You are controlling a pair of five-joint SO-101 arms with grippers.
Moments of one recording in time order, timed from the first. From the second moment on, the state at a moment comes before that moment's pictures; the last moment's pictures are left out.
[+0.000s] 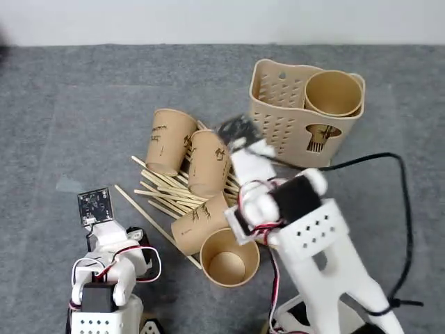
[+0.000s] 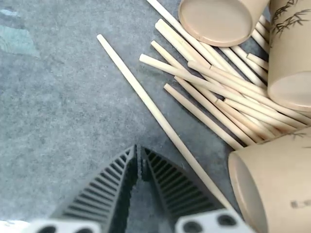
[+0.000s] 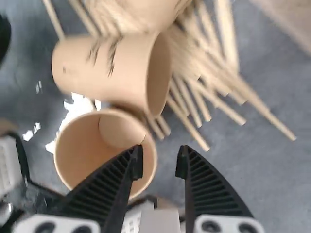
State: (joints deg) left arm -3.0 -102.8 96.9 71.2 22.6; right arm -34.4 -32.3 18.6 100.5 -3.6
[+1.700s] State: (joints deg) left arm -3.0 -102.8 96.9 71.2 22.6; right arm -6.0 -33.2 -15.7 92.6 8.6
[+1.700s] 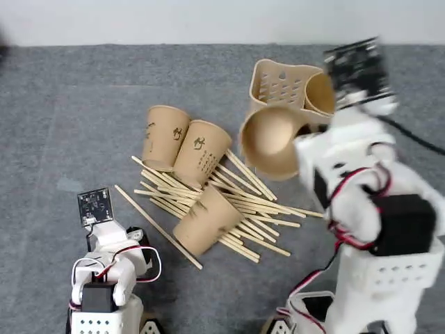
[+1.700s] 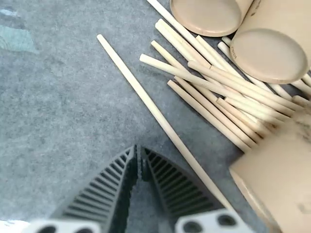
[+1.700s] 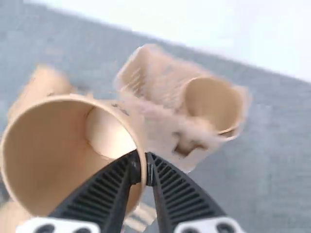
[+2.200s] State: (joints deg) left arm -3.0 -102.8 96.9 71.2 22.6; right arm 7.3 -16.2 -15.8 72.5 6.5
